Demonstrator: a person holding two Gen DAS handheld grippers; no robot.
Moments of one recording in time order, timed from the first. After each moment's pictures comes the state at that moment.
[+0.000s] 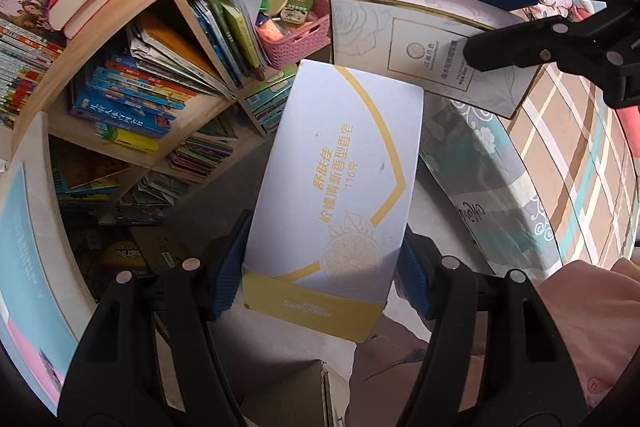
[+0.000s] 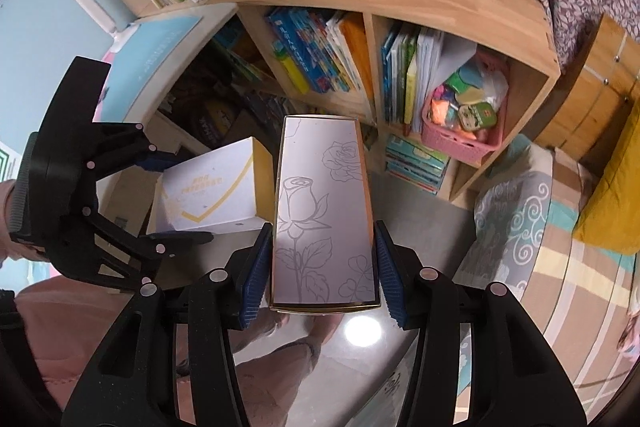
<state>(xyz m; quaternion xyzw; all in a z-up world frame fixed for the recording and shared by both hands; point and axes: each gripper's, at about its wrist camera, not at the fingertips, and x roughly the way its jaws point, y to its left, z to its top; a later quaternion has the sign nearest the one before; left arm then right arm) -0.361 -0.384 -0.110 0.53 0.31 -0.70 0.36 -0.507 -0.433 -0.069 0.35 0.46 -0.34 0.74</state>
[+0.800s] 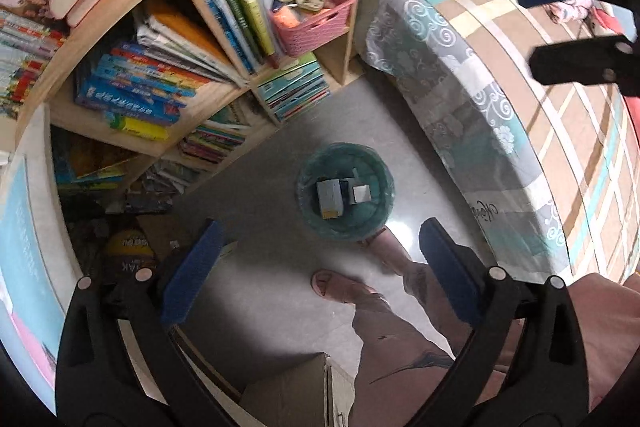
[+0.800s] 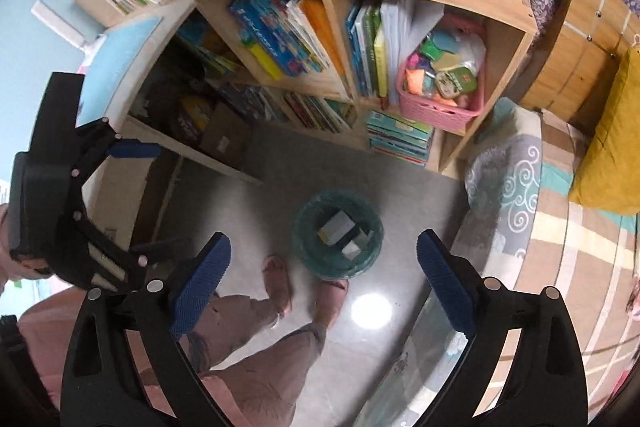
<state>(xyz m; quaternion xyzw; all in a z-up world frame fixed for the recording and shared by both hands) -0.357 -0.396 -0.128 0.55 0.32 -0.67 0.38 -0.528 -0.441 -0.084 0.39 0.47 -0.36 0.71</state>
